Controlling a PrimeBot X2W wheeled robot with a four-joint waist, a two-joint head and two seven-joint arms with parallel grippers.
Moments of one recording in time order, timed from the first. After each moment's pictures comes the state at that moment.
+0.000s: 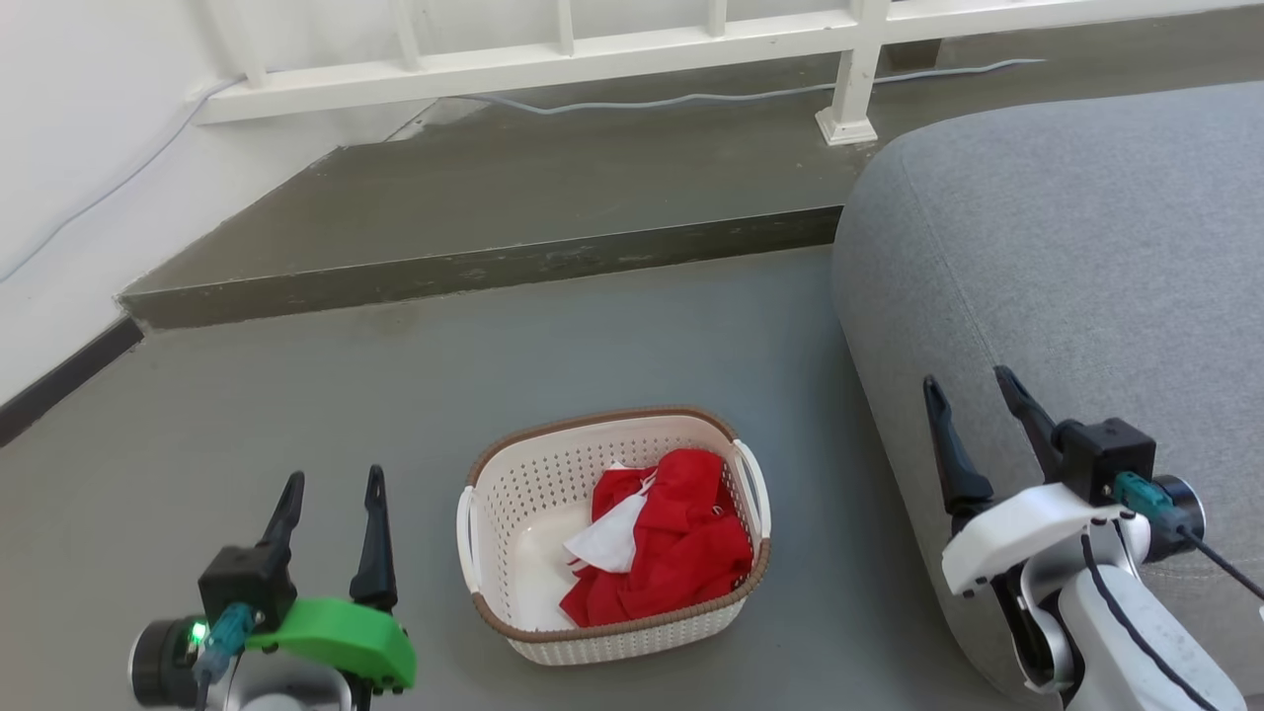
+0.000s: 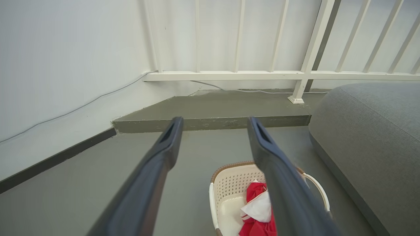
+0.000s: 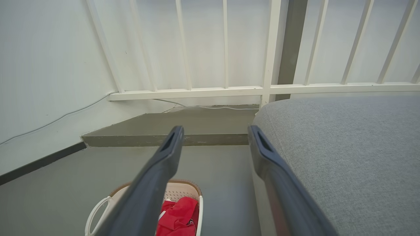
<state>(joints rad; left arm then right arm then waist) -0.05 0.10 -0.25 0.24 -0.33 0.09 -0.25 -0.14 -0.21 0.34 0.31 0.32 -0.08 -0.25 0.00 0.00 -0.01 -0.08</state>
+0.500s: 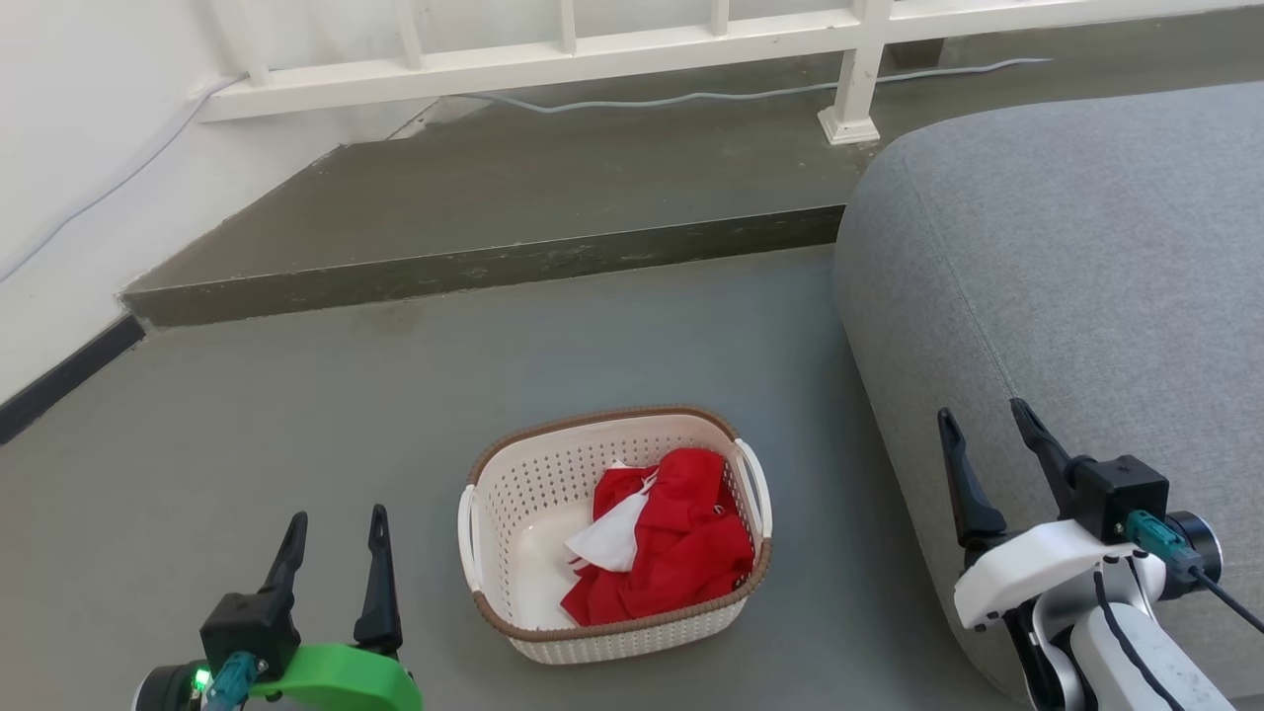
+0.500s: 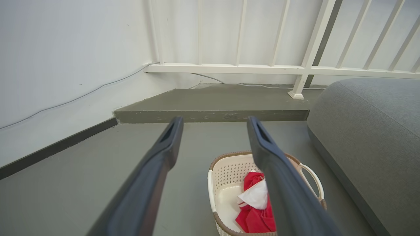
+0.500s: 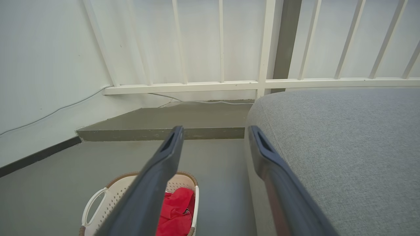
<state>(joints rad) 0.05 0.09 -0.23 0.16 -0.33 0.10 -0.25 -0.05 -0.22 0.32 0.24 0.30 -0.10 -0.25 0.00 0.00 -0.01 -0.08</state>
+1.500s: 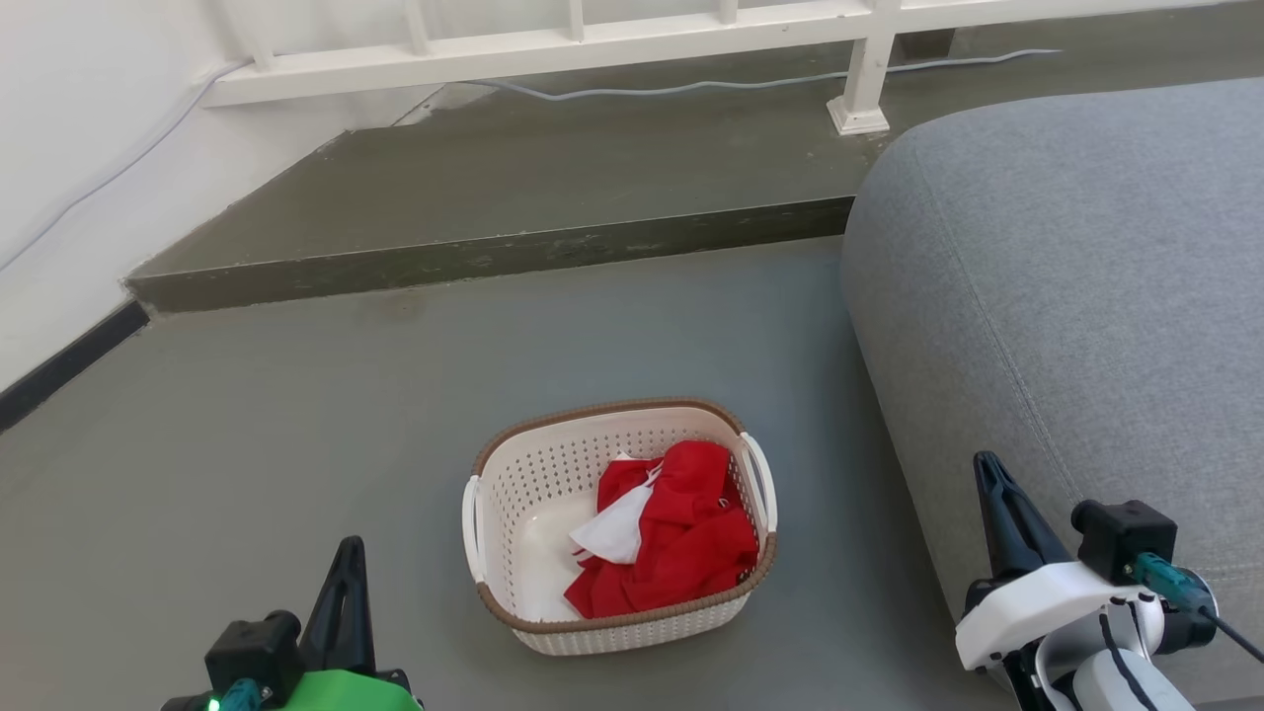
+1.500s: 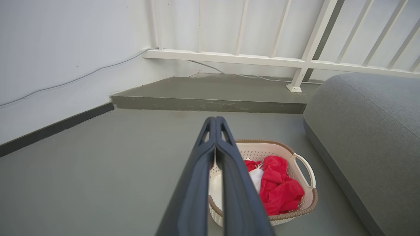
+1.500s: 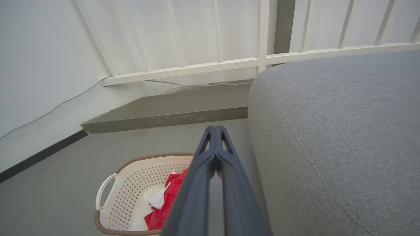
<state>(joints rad) 0.10 0.08 -0.23 0.14 -0.34 0.10 -0.25 0.03 -0.19 0.29 0.23 0.34 -0.10 -0.25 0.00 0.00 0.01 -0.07</state>
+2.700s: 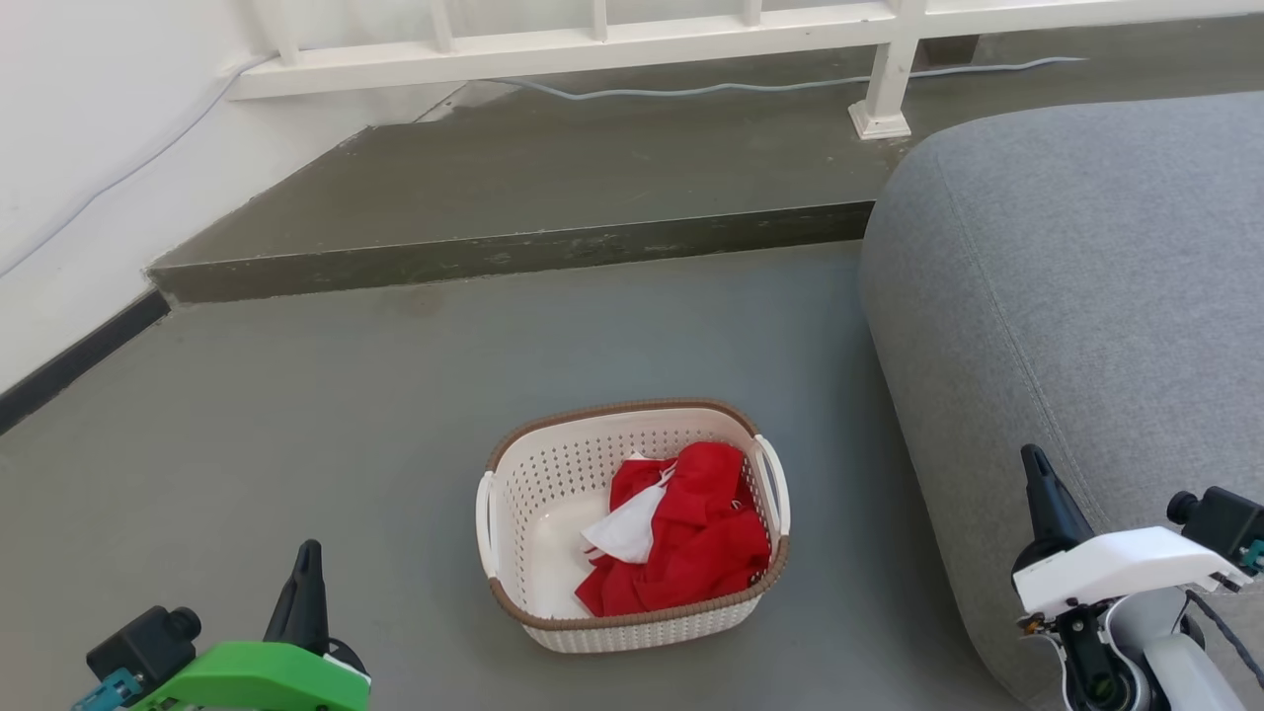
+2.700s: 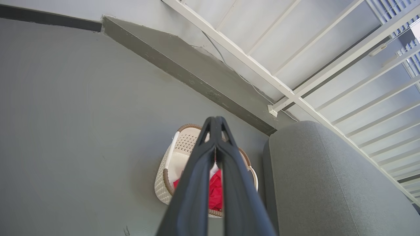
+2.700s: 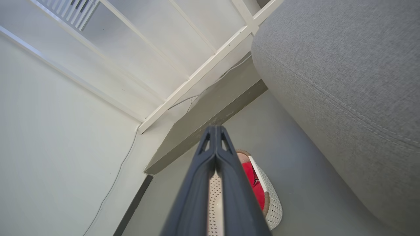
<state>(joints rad) 0.08 0.07 -0.13 0.16 -0.87 0.02 -0.12 0.02 -0.15 0.15 0.22 0.87 -0.02 -0.12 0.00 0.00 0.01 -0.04</state>
